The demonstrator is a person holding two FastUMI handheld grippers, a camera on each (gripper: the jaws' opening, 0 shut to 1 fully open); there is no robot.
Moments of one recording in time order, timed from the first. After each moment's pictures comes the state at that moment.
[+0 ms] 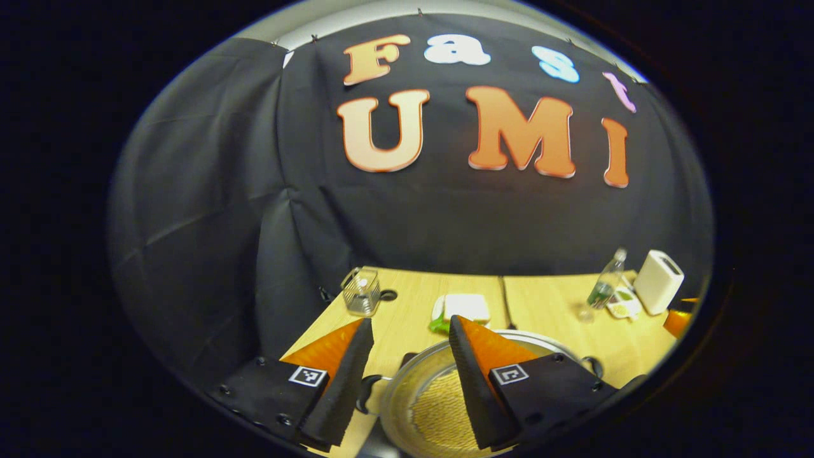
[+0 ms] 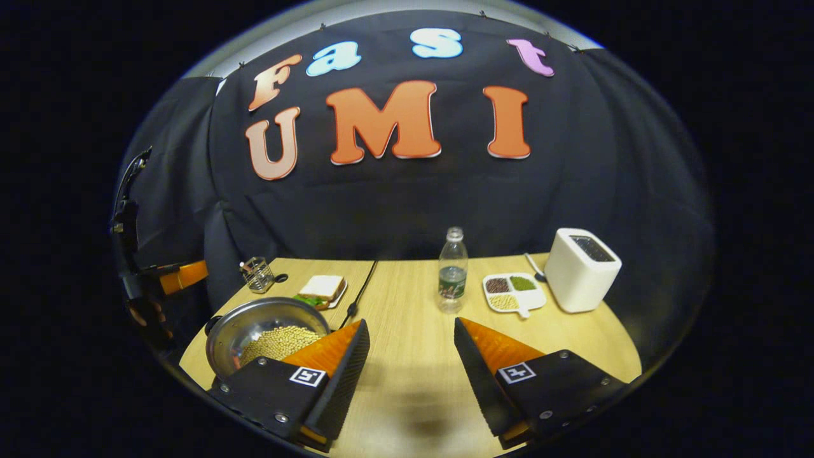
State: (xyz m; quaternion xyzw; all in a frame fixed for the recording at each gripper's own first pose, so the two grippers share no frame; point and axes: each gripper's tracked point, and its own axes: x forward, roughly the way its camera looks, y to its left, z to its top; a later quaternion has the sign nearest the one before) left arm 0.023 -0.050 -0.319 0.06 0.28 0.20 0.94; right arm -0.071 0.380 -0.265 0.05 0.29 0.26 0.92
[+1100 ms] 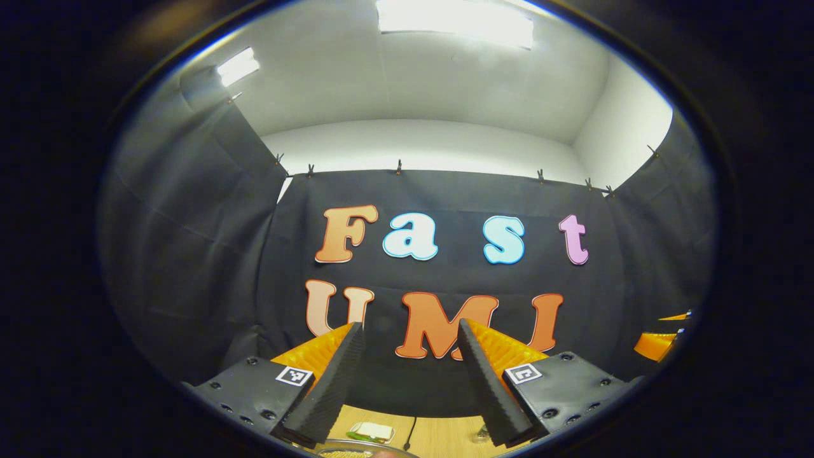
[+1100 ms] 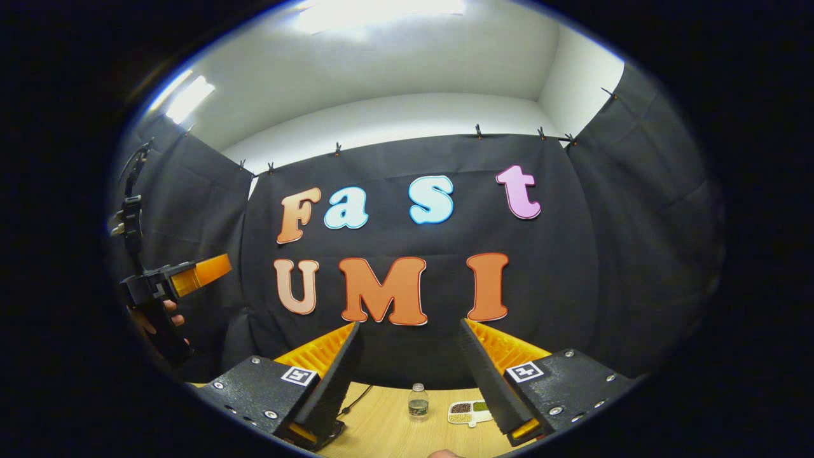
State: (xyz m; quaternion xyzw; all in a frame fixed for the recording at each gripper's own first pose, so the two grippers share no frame) left arm 0.034 -0.248 0.026 0.06 -0.06 0.14 0.99; right arm -0.015 0.247 -0.015 0.13 0.01 0.28 0.95
